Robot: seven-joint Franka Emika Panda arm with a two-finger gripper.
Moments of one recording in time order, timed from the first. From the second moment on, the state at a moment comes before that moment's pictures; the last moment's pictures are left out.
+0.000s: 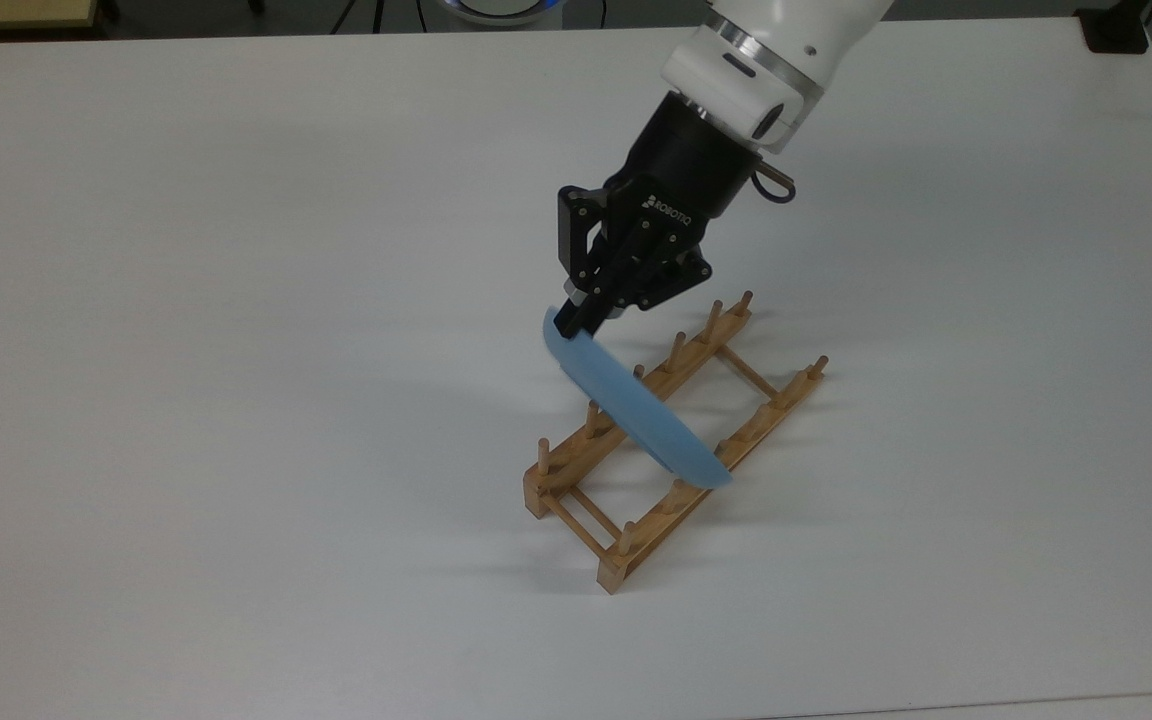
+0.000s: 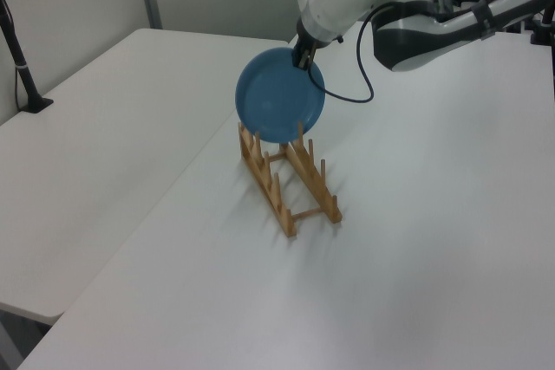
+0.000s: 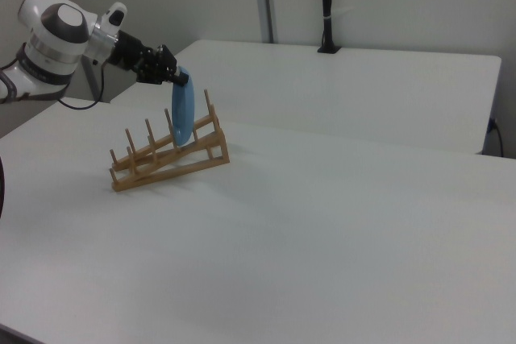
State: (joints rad) arm 0.66 0.39 -0.38 -1.49 -0.77 2.18 0.48
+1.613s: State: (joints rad) arm 0.16 0.12 -0.16 -1.59 -0.05 1.63 0.18
